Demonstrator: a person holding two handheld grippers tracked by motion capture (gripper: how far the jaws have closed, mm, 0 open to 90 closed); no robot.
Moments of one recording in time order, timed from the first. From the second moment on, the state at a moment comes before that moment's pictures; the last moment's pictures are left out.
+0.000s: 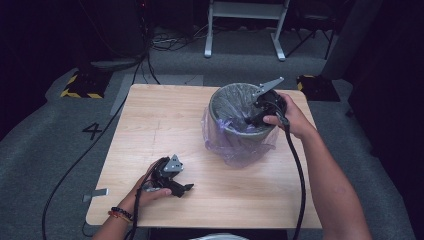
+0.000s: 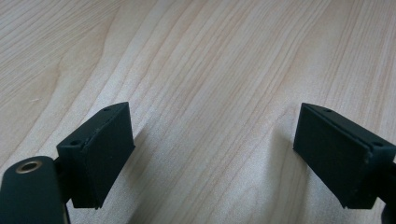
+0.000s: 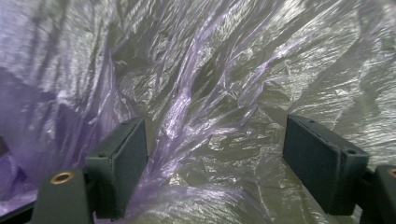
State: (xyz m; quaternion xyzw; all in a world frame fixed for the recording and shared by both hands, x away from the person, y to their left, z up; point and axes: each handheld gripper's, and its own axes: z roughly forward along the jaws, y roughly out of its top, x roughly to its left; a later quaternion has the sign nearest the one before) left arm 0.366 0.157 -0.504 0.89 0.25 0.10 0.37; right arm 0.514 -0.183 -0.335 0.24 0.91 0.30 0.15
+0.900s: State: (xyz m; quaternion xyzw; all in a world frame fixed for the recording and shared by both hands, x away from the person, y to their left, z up) left arm 0.366 0.157 -0.504 0.89 0.25 0.10 0.37; right arm 0.523 -0.166 -0.340 0.25 0.94 0.18 0.13
